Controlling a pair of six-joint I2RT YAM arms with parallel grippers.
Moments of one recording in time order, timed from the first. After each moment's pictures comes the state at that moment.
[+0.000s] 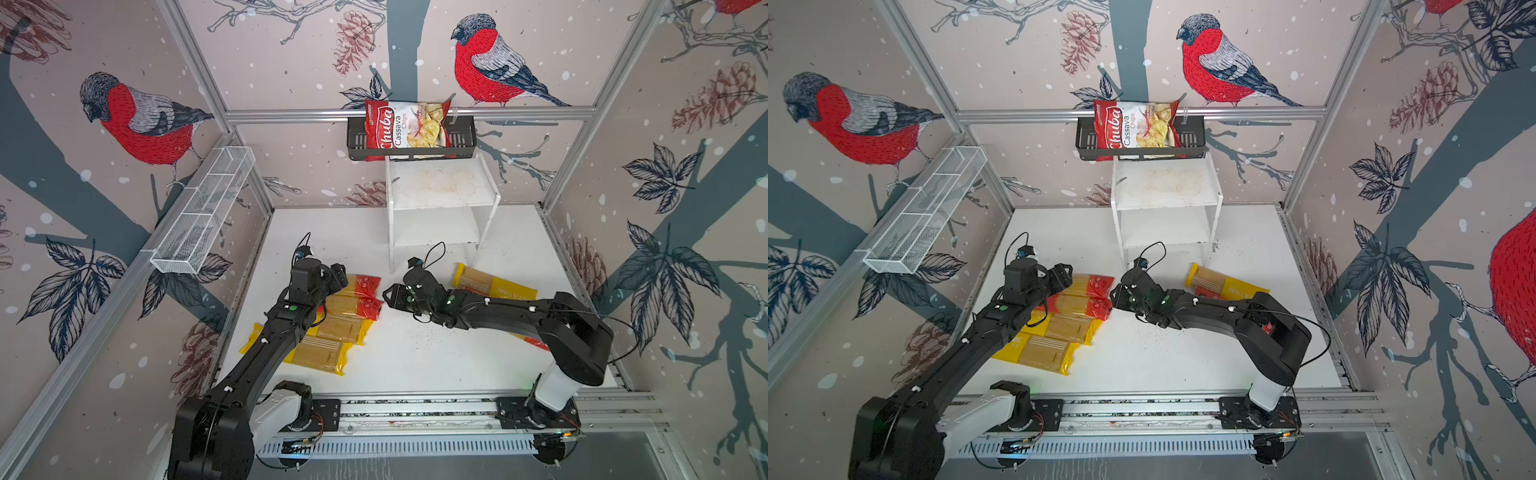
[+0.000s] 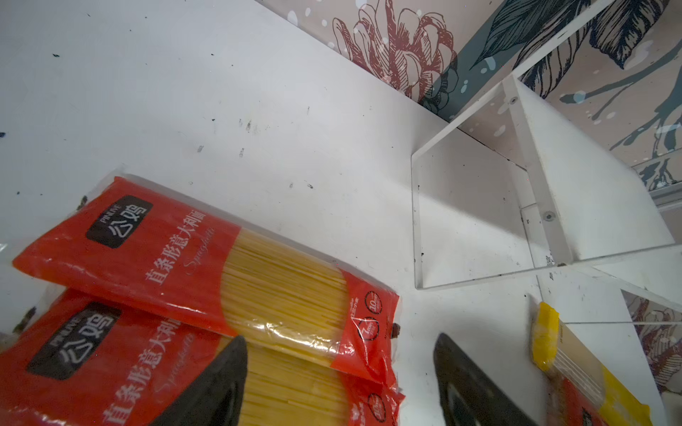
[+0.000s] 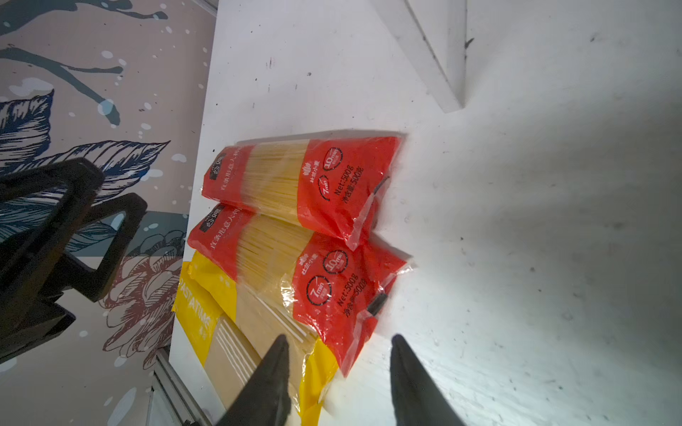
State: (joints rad) left arm -0.20 1.05 0.63 -0.15 0.03 -0.58; right arm 1.00 1.70 1.00 0.06 0.01 0.98
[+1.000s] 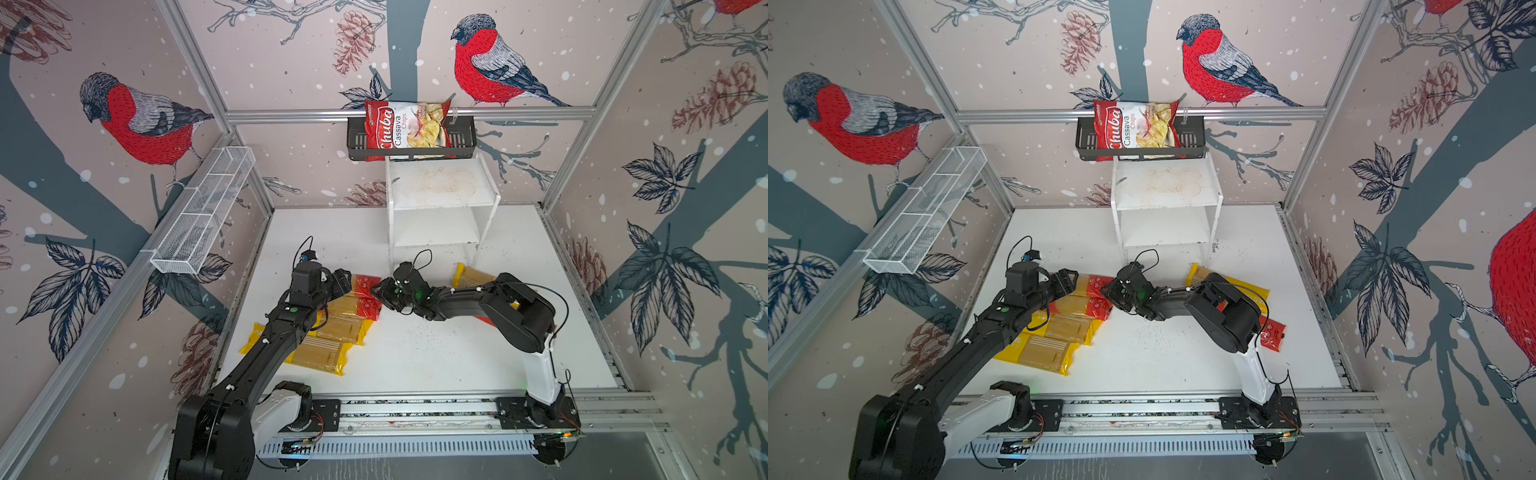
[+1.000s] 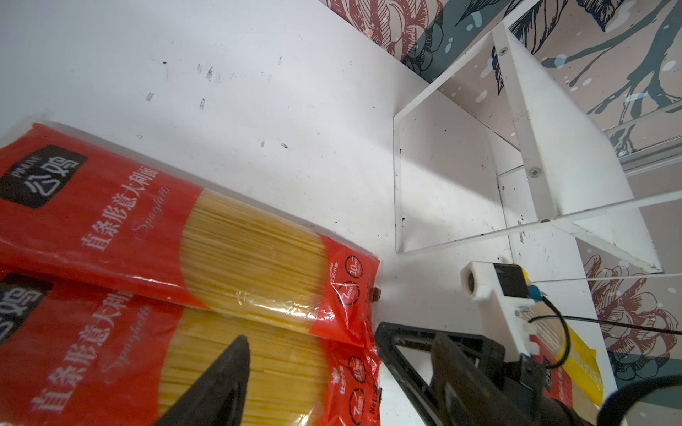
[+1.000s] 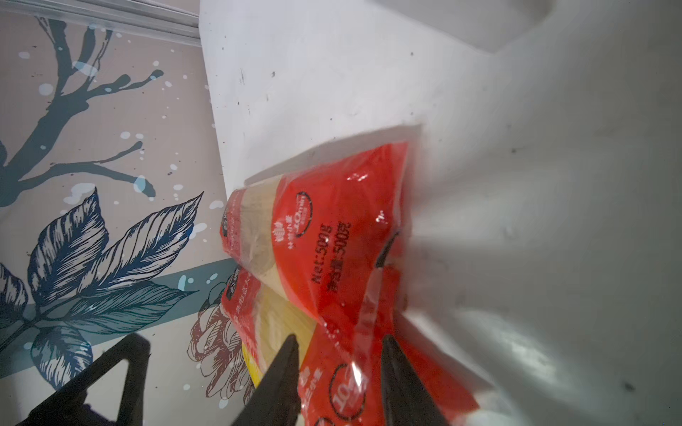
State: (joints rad) left arm -0.20 1.06 0.61 -0.16 0.13 -0.59; right arm 0.93 2.08 1.14 0.38 -0.17 1.31
